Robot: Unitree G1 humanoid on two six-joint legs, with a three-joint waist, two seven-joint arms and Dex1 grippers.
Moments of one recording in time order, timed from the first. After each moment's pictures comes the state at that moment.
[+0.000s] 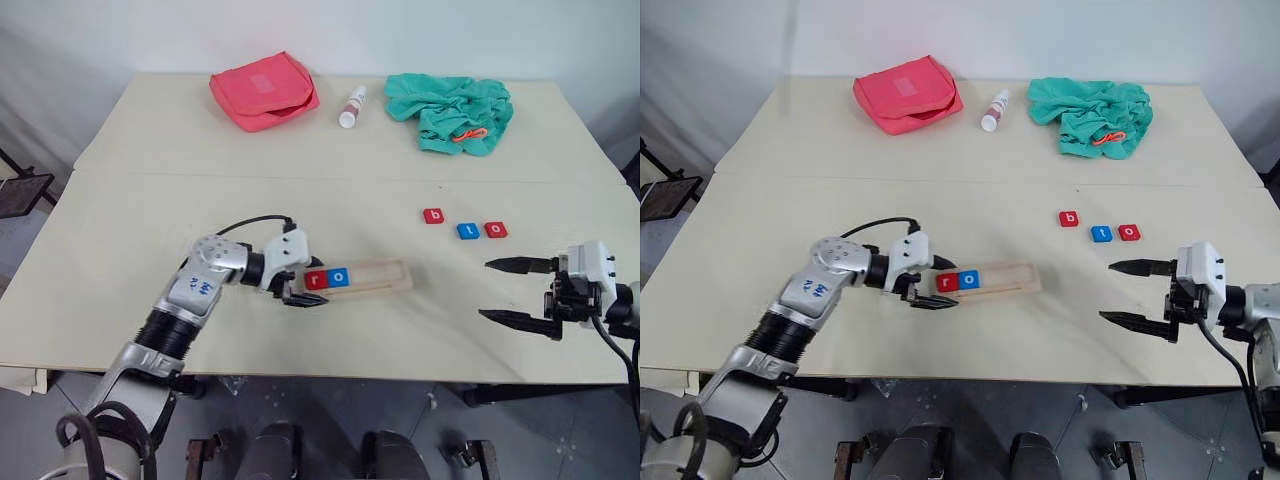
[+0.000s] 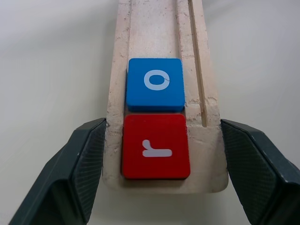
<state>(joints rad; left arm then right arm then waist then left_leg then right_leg) -0.74 0.46 -0.33 0.29 -0.07 0.25 -1.08 -0.21 -0.90 -0.29 0.25 0.49 0.00 1.48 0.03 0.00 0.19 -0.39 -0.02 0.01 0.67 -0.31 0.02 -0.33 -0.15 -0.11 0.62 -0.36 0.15</state>
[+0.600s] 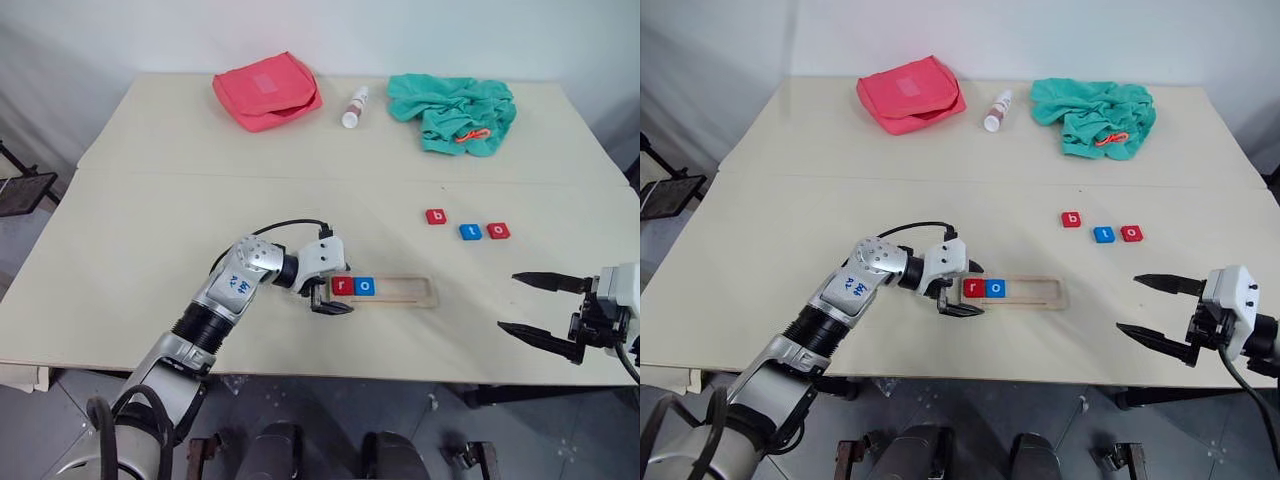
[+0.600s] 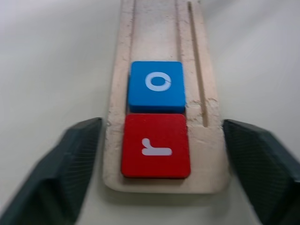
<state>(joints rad) -0.79 0.35 -0.40 0.33 0.03 0.27 -1.06 0.02 -0.90 -0.44 0.06 0.53 0.05 1.35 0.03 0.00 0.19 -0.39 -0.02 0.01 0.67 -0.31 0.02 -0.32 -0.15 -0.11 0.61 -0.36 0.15</state>
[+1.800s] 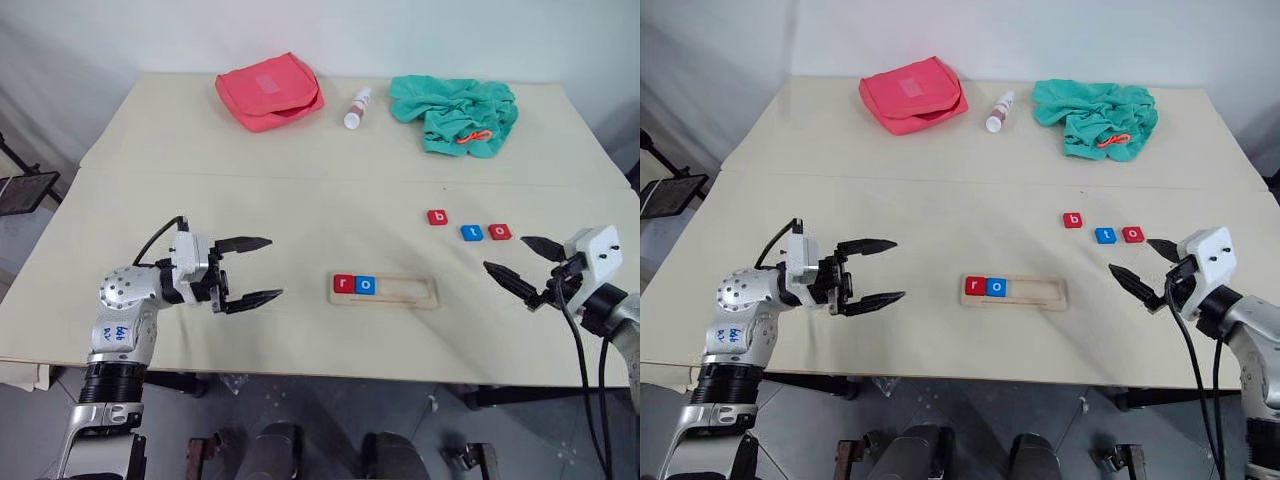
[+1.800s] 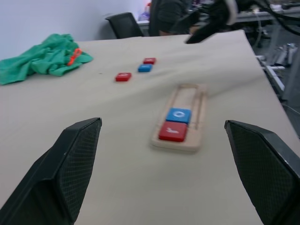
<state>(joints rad) -0.42 0.52 0.12 0.21 -0.42 -0.12 -1.29 -0.13 -0.76 -0.38 -0.03 0.43 0.34 0.76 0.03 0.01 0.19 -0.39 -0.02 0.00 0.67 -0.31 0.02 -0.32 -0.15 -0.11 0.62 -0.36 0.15</state>
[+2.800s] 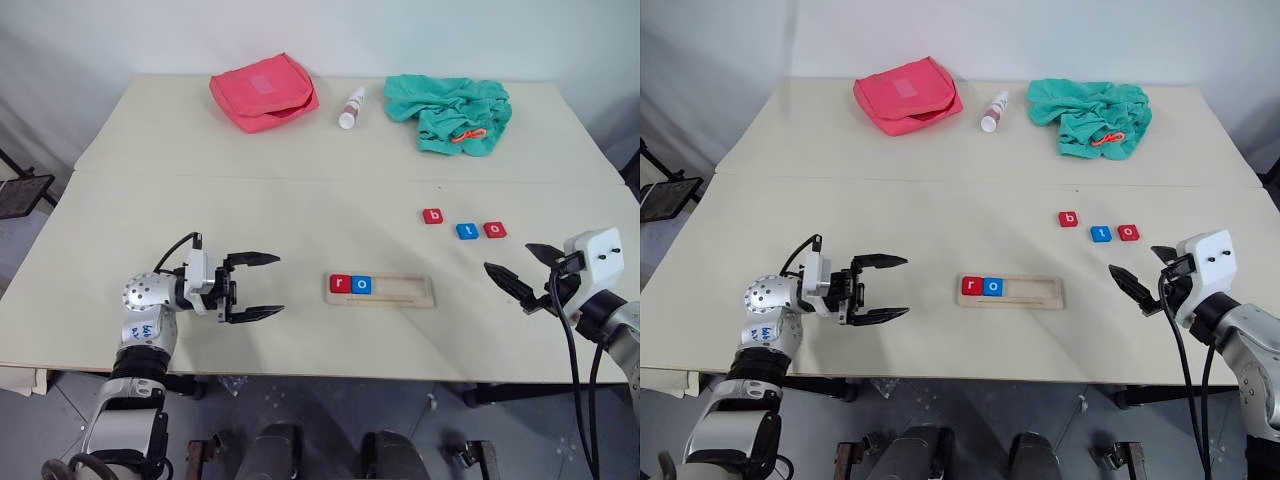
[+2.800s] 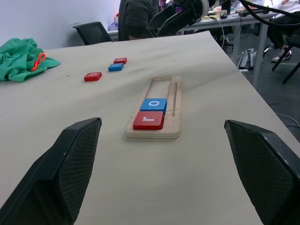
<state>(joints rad) -0.54 0.44 0.10 0.61 -0.42 -0.38 -1.50 -0.05 -0.73 -0.44 -0.24 0.49 0.55 0.64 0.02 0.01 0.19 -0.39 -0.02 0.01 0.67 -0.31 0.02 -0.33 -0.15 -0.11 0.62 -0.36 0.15</state>
